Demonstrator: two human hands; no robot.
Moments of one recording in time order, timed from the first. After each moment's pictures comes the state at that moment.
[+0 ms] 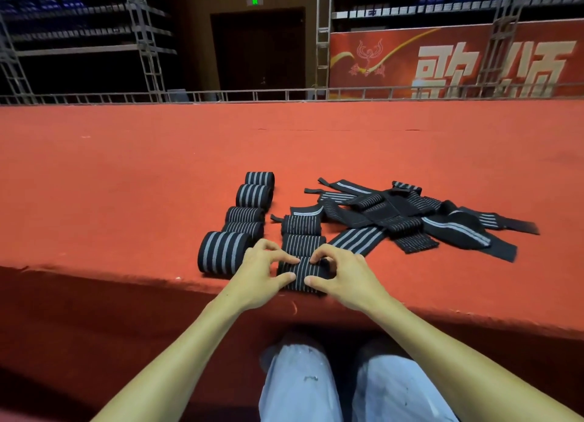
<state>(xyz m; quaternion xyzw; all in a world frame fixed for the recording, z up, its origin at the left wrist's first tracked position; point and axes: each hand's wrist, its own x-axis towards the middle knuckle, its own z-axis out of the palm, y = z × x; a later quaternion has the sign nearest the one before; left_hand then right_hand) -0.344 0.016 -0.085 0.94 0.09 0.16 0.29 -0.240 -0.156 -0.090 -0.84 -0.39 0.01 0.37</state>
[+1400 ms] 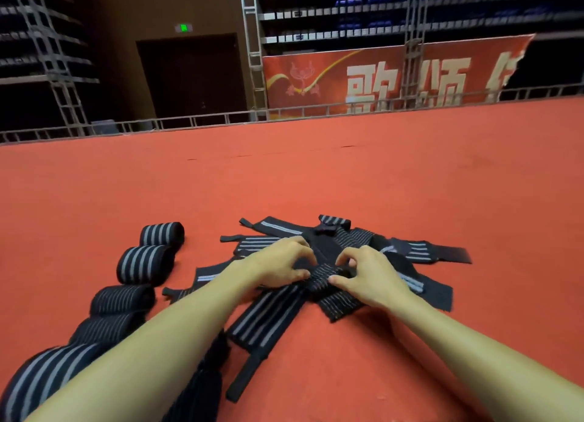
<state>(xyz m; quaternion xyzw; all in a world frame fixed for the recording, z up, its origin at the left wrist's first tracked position) -0.076 -0.062 -0.028 0.98 -0.18 0.02 0.09 -0.054 -0.266 -0.055 -0.93 -0.25 -0.07 0.28</state>
